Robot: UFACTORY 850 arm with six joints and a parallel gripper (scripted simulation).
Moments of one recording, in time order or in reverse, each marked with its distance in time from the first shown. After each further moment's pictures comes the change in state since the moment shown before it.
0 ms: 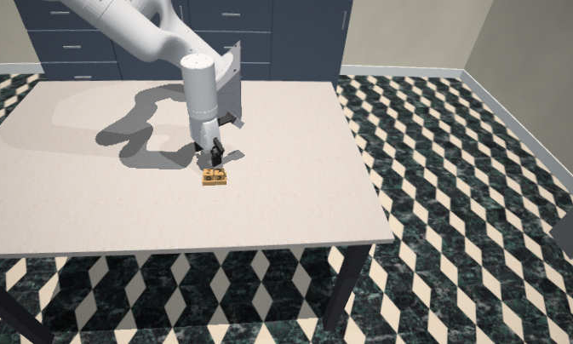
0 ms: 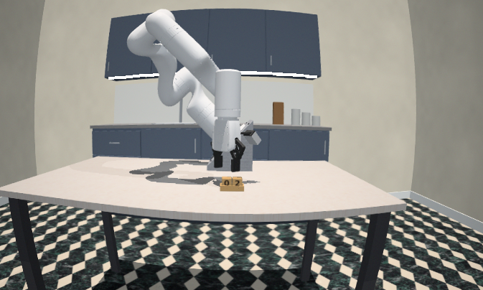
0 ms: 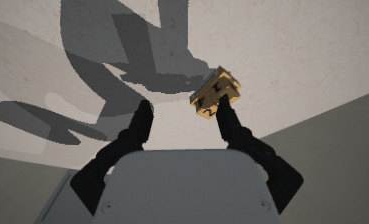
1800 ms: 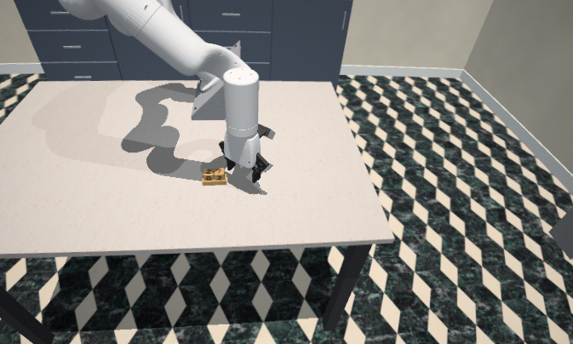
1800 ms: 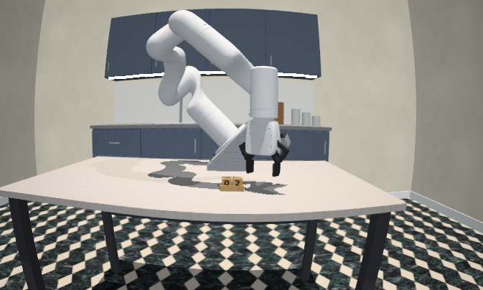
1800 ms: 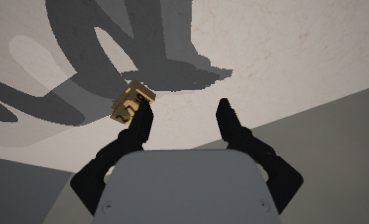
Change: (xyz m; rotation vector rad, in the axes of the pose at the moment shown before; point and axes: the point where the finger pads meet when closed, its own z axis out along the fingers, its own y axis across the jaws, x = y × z) arm 0.037 0.131 0.000 -0.002 0.000 -0.256
